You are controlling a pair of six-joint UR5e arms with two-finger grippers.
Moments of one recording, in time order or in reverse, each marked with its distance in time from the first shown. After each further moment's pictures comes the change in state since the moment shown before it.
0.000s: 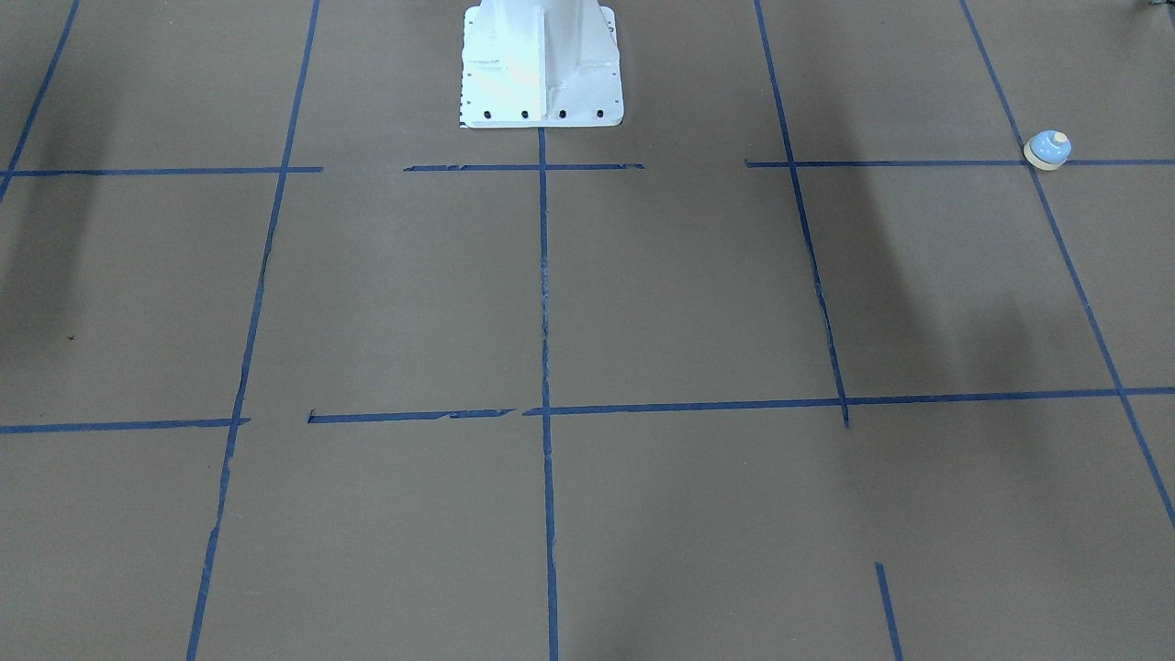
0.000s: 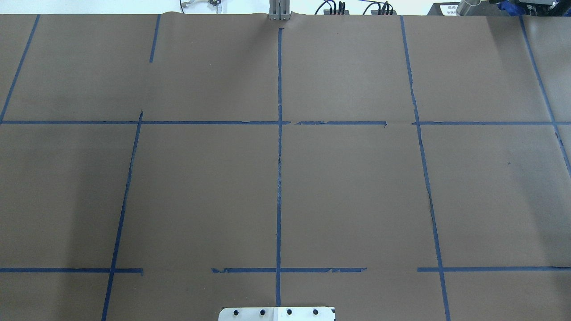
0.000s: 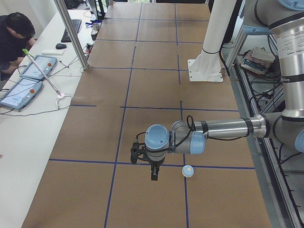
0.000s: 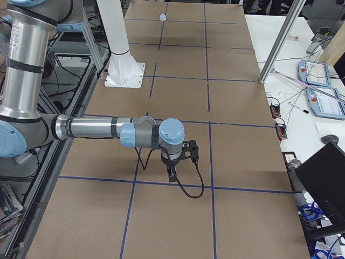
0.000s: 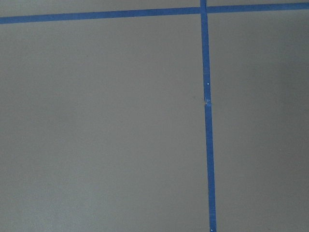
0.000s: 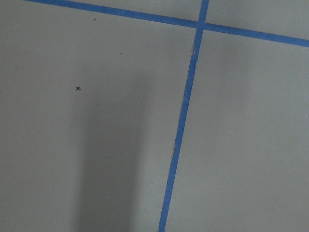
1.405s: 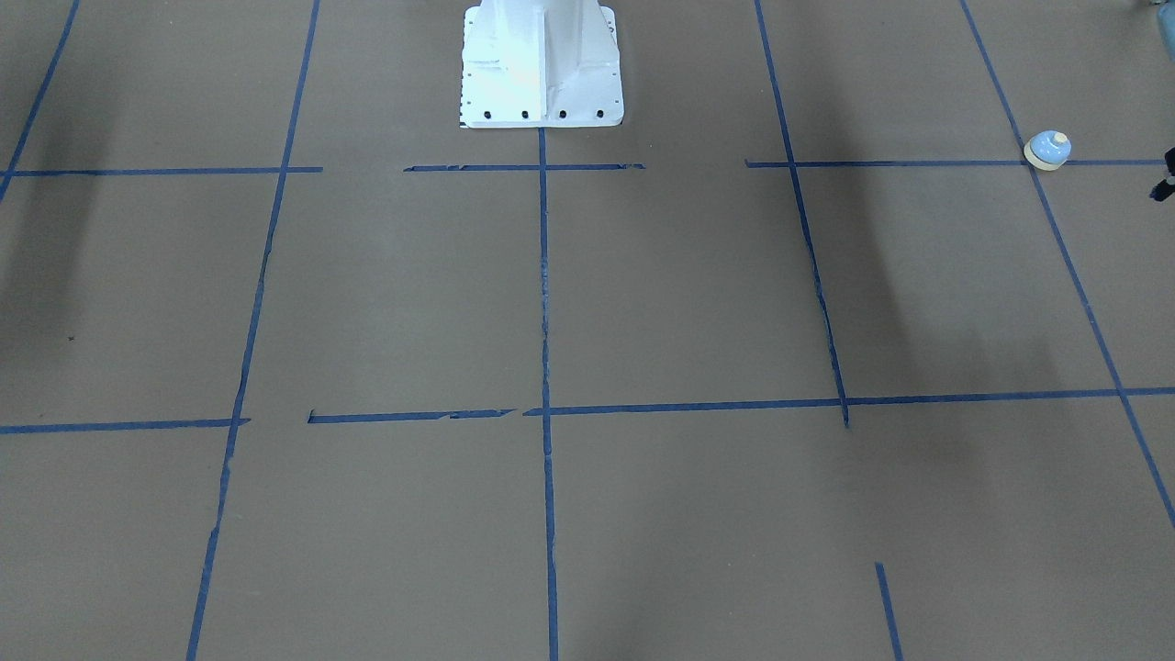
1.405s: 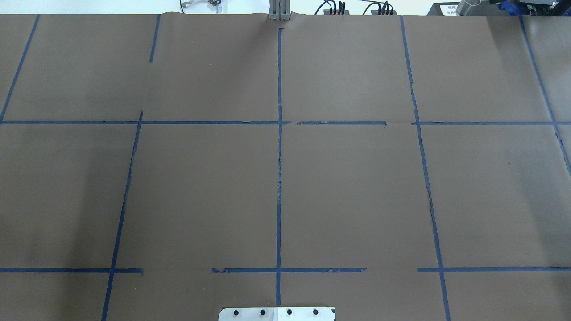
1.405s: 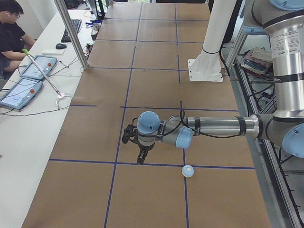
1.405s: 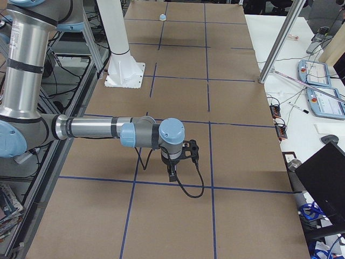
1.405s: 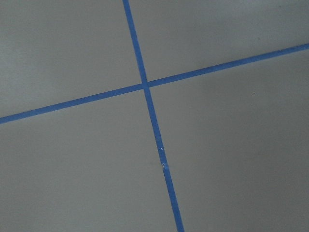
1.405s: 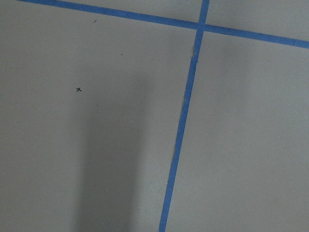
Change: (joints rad) left arm 0.156 -0.023 0.001 -0.184 -0.031 -0.005; right arm 0.000 0.001 0.001 0.000 0.000 0.002
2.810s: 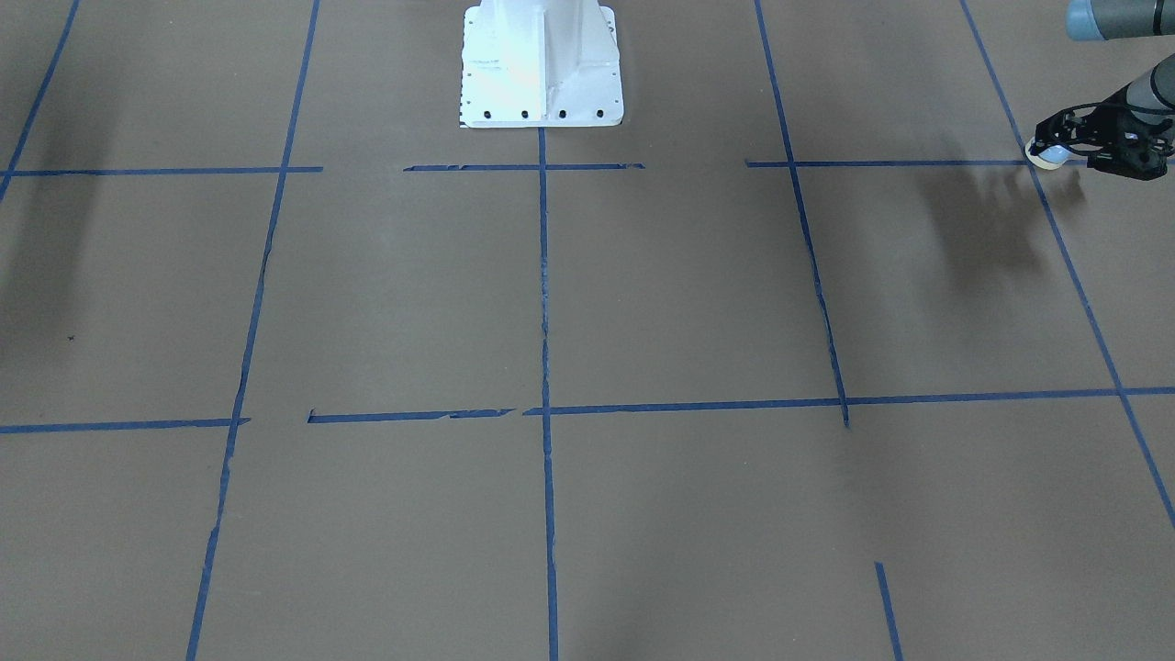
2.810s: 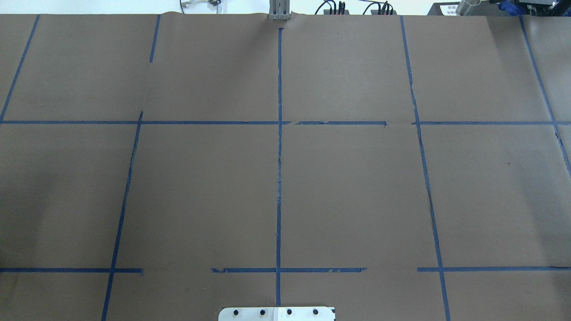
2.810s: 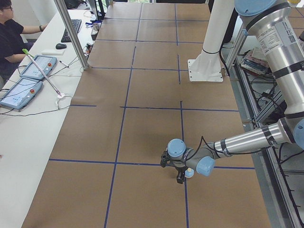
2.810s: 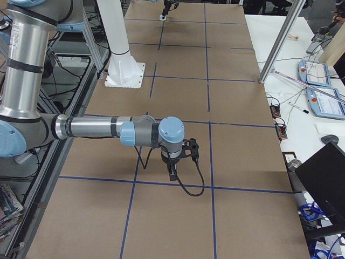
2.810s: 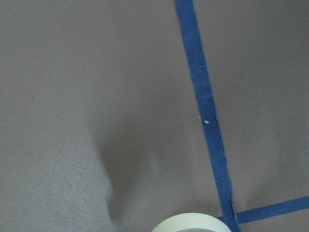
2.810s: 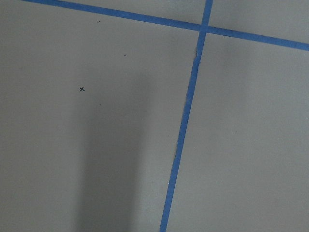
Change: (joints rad) left arm 0.448 0.218 0.209 -0.425 0.071 -0.343; right arm 0.001 -0.014 0.019 0.002 0.000 -0.006
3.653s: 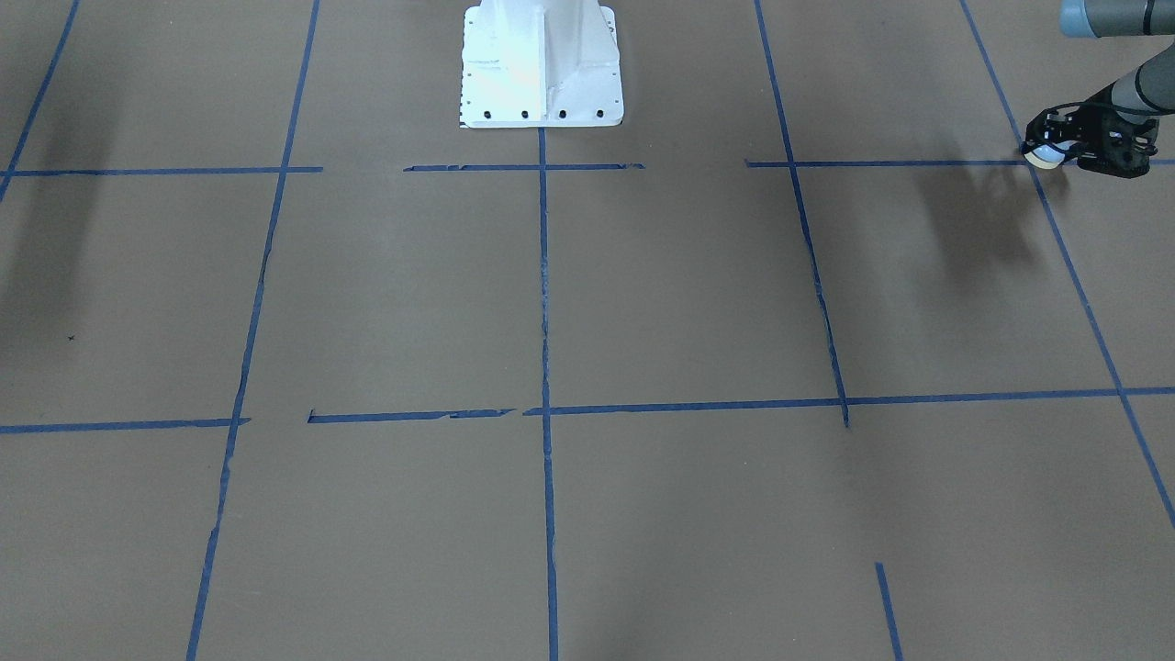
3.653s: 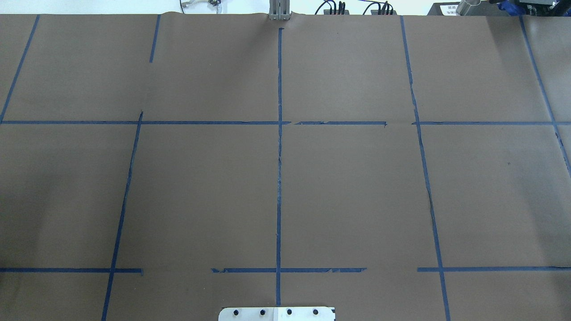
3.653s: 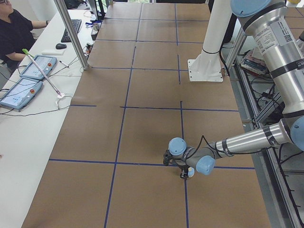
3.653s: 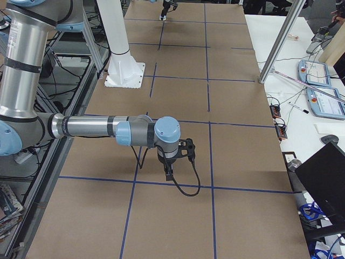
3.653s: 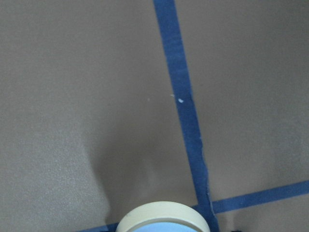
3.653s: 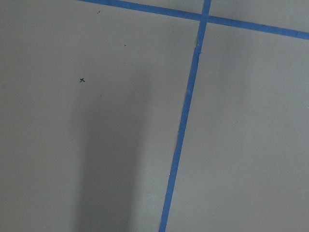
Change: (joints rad) left arm 0.052 0.012 -0.015 -0.015 -0.014 -0.062; right arm 0.000 -0.021 0.014 0.000 -0.001 0.000
